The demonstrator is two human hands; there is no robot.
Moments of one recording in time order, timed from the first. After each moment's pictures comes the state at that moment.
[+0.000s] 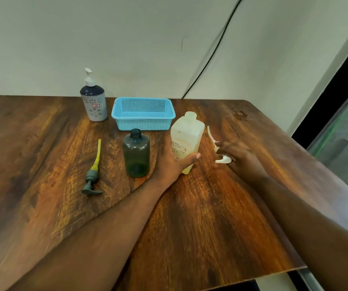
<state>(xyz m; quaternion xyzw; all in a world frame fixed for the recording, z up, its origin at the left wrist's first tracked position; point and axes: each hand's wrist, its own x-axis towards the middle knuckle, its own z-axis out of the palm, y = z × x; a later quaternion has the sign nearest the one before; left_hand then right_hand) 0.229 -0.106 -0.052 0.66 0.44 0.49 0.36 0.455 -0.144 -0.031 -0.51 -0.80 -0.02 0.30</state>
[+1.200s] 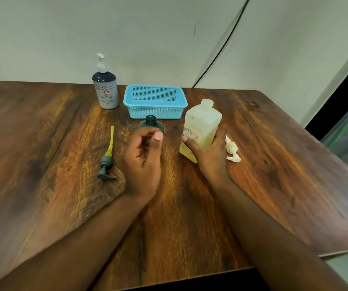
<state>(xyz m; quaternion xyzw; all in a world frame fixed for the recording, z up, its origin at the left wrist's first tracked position) 0.149 -0.175 -0.030 0.56 0.39 0.70 0.23 0.307 -0.143 -0.040 -0.64 -0.49 0.23 0.54</state>
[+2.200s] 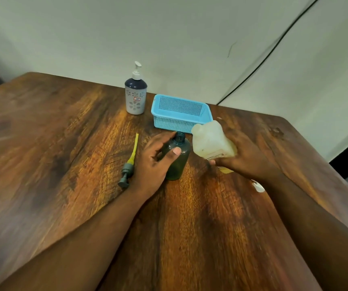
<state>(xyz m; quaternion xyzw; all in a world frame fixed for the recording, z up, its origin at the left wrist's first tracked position) 0.108 -0.119 -0.053 0.59 0.41 0.60 0.35 0.338 -0.112 0.033 -0.53 -0.81 0.12 0.24</state>
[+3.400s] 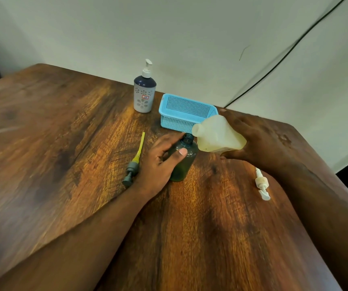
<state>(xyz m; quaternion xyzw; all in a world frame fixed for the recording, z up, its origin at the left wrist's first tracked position) 0.105 -0.121 -0.047 0.58 0.38 0.60 0.40 0.324 -0.112 0.078 -0.52 -0.84 -0.10 0.11</state>
